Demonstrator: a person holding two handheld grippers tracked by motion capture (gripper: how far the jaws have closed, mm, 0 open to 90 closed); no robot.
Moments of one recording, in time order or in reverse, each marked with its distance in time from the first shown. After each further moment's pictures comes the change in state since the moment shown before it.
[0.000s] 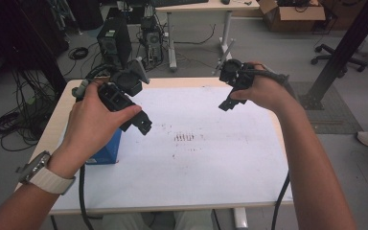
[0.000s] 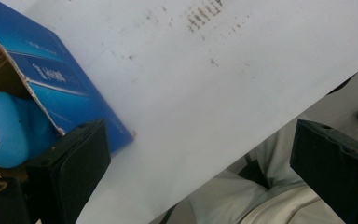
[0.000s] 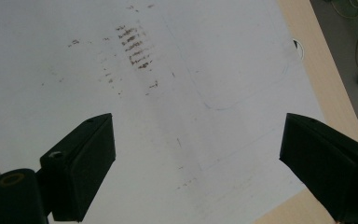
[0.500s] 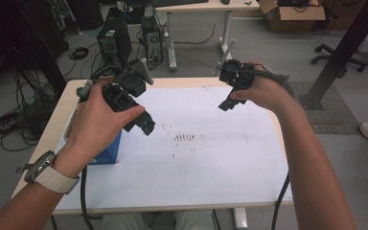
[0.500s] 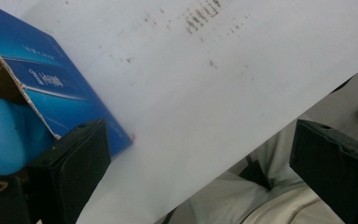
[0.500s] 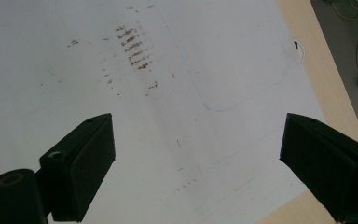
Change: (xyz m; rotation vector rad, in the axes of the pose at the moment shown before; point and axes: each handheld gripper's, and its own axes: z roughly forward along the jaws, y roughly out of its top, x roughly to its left) left arm -0.001 0.004 0.004 -0.001 -0.001 0.010; right arm -0.001 0.000 0.003 -0.003 0.003 -0.005
